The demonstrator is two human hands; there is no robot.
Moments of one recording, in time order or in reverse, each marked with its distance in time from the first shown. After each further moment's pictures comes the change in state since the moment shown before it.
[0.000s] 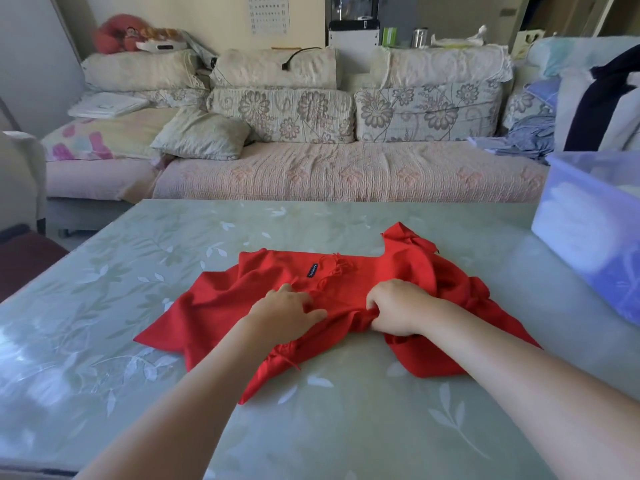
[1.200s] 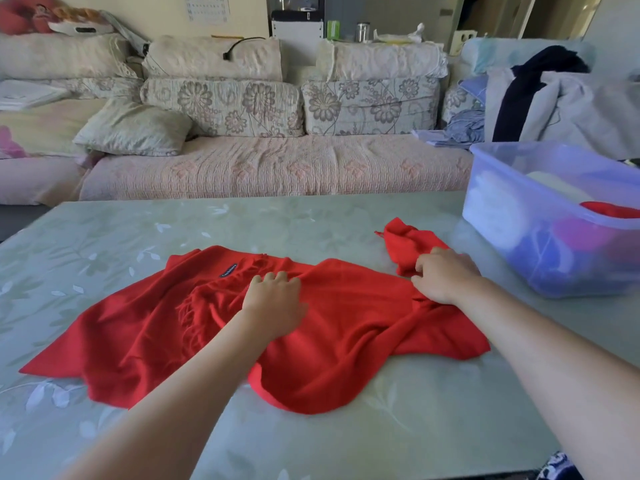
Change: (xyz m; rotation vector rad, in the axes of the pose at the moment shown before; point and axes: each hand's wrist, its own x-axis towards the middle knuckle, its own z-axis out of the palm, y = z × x) left_hand 0.017 0.090 0.006 0.344 0.177 0.174; right_hand -0.060 0.149 -0.017 -0.163 0.116 0.529
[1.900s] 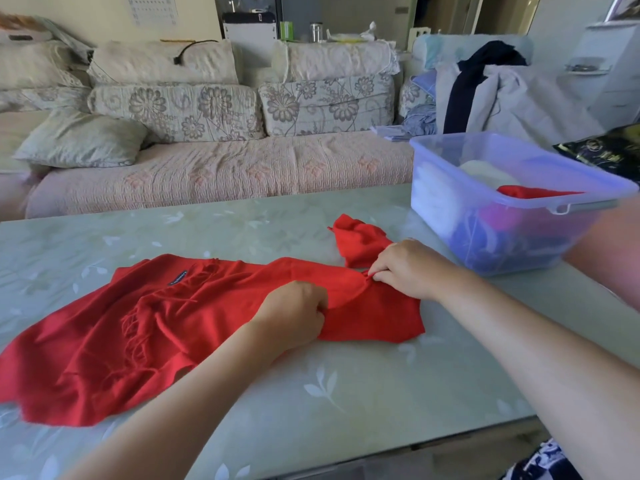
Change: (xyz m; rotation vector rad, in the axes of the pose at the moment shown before) left_hand -0.010 0.103 -0.022 -0.452 0.185 0.376; right_hand -0.043 0.050 -0.021 0.188 0.102 -0.447
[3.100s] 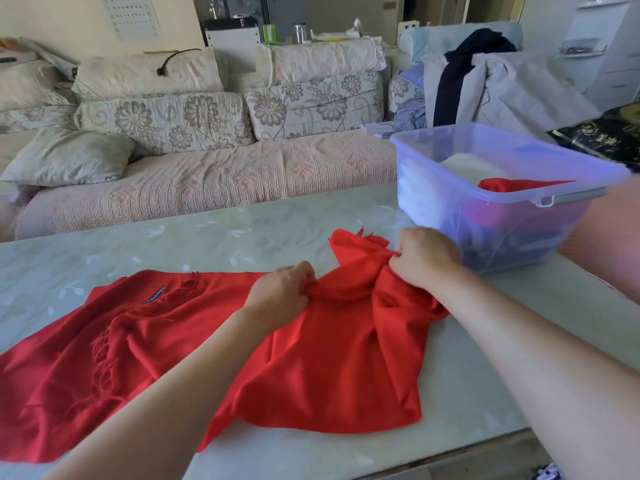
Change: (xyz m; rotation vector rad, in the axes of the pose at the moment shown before) left_hand 0.057 -0.013 0.019 -0.018 0.041 -0.095; right_hand -0.007 0.049 0.003 -0.058 0.222 0.547
